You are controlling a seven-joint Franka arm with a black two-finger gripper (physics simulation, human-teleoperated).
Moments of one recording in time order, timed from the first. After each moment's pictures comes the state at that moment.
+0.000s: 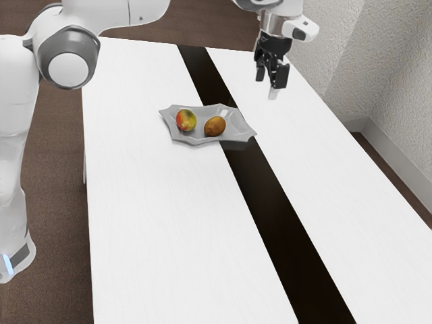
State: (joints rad) arm -0.02 0.21 0.10 -1.15 -0.04 1.47 0.05
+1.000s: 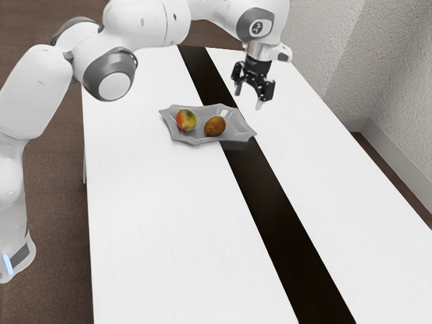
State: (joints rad) arm 0.11 0.46 0.25 -1.12 -0.15 1.59 -0.12
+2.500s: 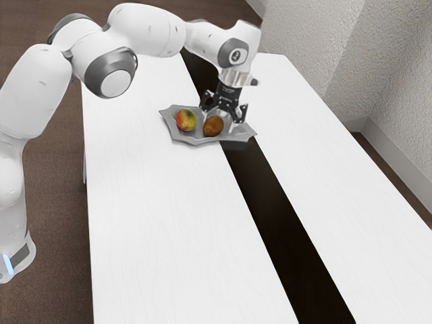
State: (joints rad) arm 0.13 0.46 0.33 -1.42 -0.23 1.70 -0.52
